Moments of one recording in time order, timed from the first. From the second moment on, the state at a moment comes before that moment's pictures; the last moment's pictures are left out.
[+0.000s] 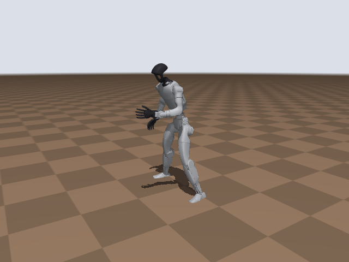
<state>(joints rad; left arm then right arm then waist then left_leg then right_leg) -0.65 0.42 -0.30 0.08 -0.35 -0.22 0.49 0.13 -0.45 0.05 0.72 0.16 -0.01 -0.38 0.07 -0.12 0.42 -0.27 0.25 0.13 0.46 -0.30 -0.08 -0.14 -0.49 -0.08 0.07 -0.15 0.25</state>
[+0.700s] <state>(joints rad) 0.21 0.73 0.04 1.05 -0.24 -0.08 0.17 -0.66 -1.02 0.25 0.50 0.33 -0.10 -0.38 0.26 0.00 0.48 -0.42 0.04 0.82 0.34 -0.05 -0.07 0.01 0.16 0.08 0.40 -0.41 0.00</state>
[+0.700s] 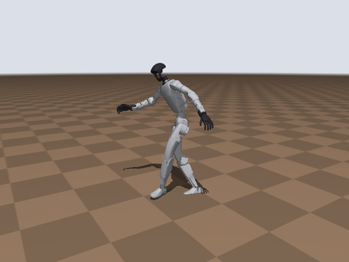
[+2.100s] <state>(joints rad) 0.29 0.53 0.22 0.78 -0.44 -0.13 0.47 -0.22 -0.82 0.28 0.26 0.20 -0.15 -0.44 0.36 -0.18 0.39 -0.33 -0.09 0.72 0.15 0.08 -0.15 0.10 0.12 0.31 0.12 -0.13 0.10</state>
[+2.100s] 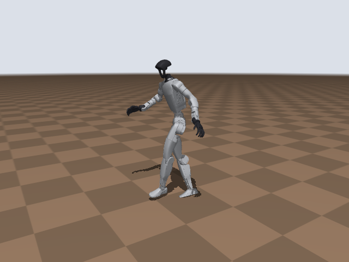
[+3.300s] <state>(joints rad) -0.11 1.64 0.23 -0.16 -0.07 -0.17 0.05 0.54 -1.22 -0.85 0.01 0.11 -0.11 -0.02 -0.05 -0.11 -0.01 -0.01 0.16 0.43 0.15 -0.22 -0.12 0.02 -0.19 -0.15 0.05 -0.26 0.17</state>
